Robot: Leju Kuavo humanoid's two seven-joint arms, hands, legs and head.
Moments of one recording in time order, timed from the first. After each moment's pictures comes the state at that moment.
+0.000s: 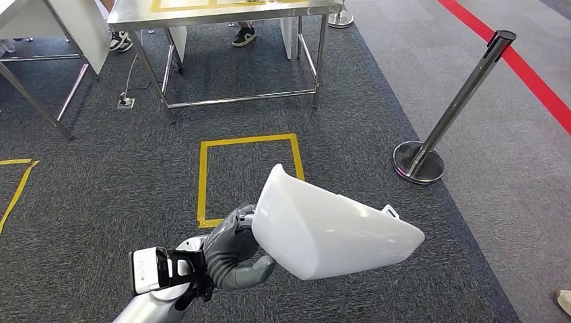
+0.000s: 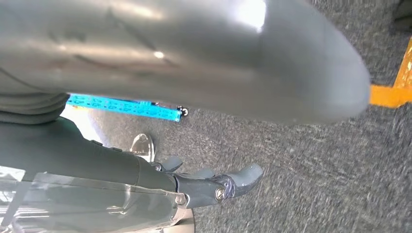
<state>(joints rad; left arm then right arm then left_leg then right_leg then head) -0.37 -0.02 -0.67 -1.60 0.01 -0.46 -0.64 -0.04 -0.19 -0.94 -0.22 1.43 0.19 0.04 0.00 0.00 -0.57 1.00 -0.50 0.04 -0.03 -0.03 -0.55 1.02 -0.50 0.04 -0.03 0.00</state>
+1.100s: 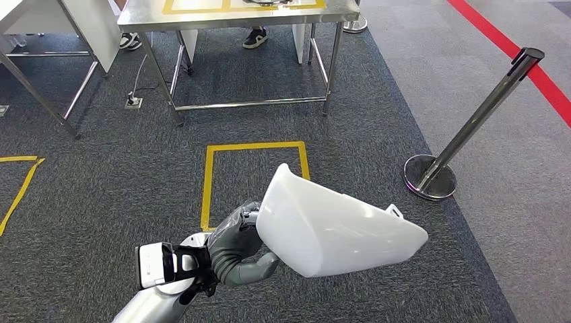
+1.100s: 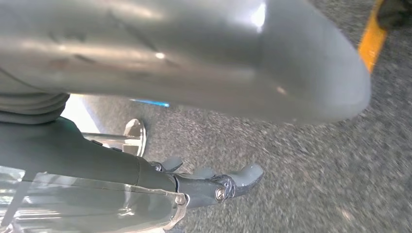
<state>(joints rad) -0.39 -0.02 -0.68 -1.57 0.00 -0.45 -0.67 -0.05 -0.19 -0.94 -0.22 1.44 0.18 0.02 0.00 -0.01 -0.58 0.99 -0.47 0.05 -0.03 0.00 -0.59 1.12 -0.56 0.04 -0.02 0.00</state>
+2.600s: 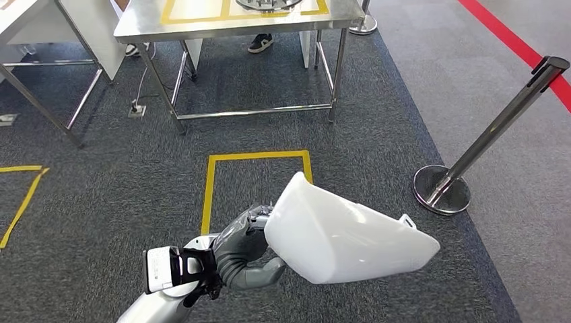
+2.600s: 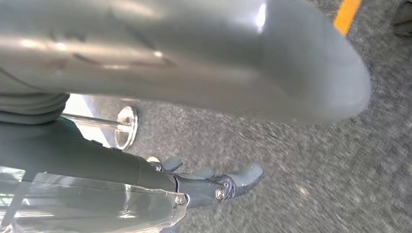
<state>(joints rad) -0.38 -0.03 -0.69 -1.57 -0.01 -0.44 -0.66 -0.04 -0.17 -0.94 -0.22 1.46 0.18 0.00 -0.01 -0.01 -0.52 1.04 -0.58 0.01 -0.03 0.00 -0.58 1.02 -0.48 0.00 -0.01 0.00</state>
